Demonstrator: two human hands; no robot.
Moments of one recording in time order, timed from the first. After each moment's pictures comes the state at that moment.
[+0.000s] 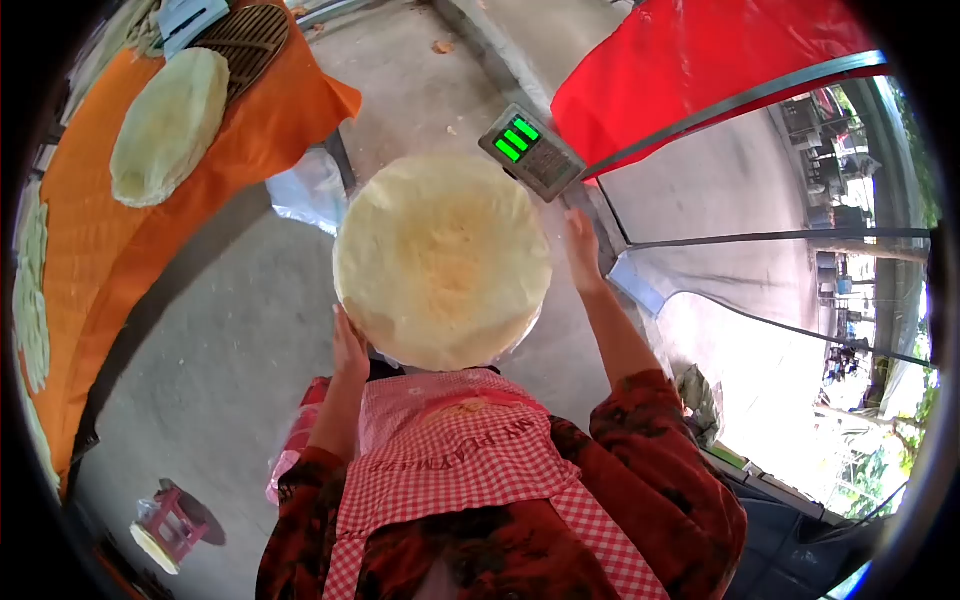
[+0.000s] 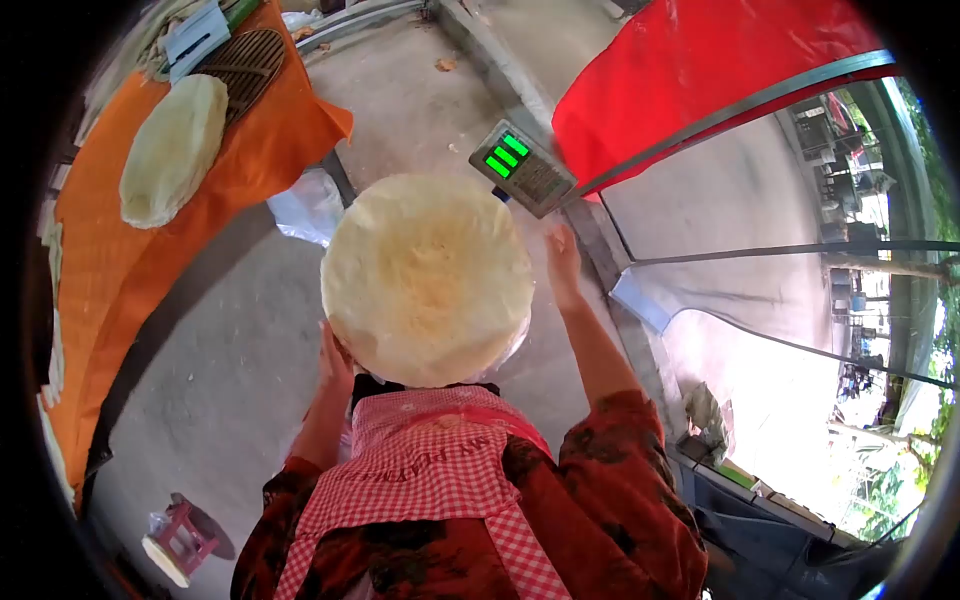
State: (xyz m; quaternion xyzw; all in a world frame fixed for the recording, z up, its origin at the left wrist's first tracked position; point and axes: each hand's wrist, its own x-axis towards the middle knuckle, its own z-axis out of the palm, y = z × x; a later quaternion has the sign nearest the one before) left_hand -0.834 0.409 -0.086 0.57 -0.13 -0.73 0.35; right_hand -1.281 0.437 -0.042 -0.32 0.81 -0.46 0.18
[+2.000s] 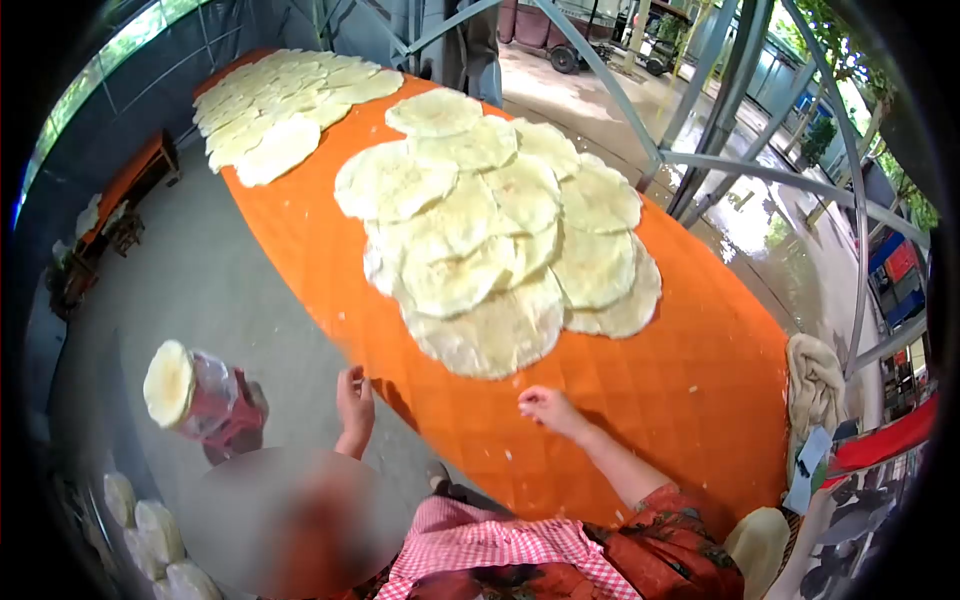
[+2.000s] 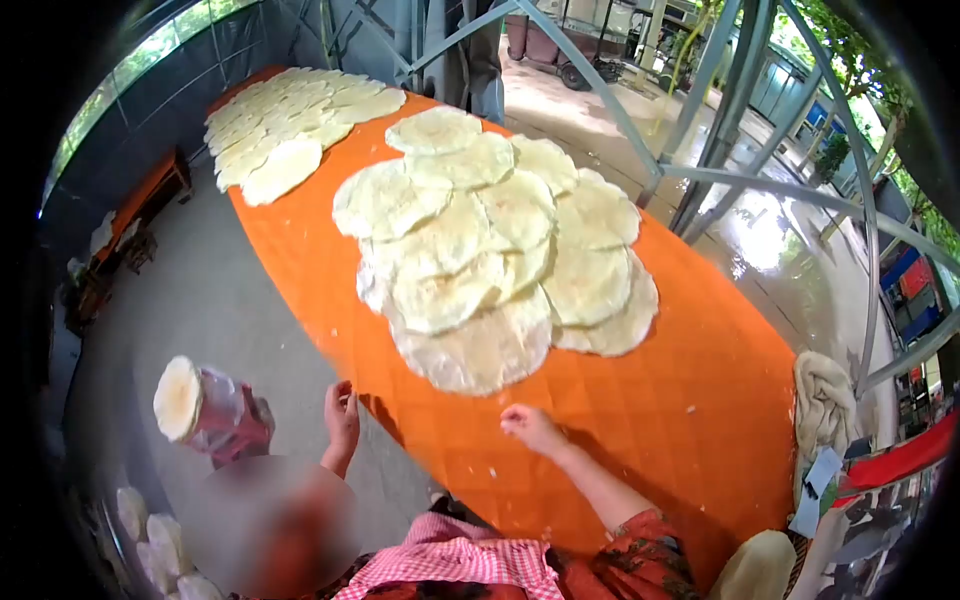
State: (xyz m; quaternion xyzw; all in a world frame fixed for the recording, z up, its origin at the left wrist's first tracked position) left_hand 0.514 0.107 0.000 0.81 -0.16 0.03 0.56; right_hand 0.260 -0.191 0.019 -0.71 0.20 -0.01 0.68
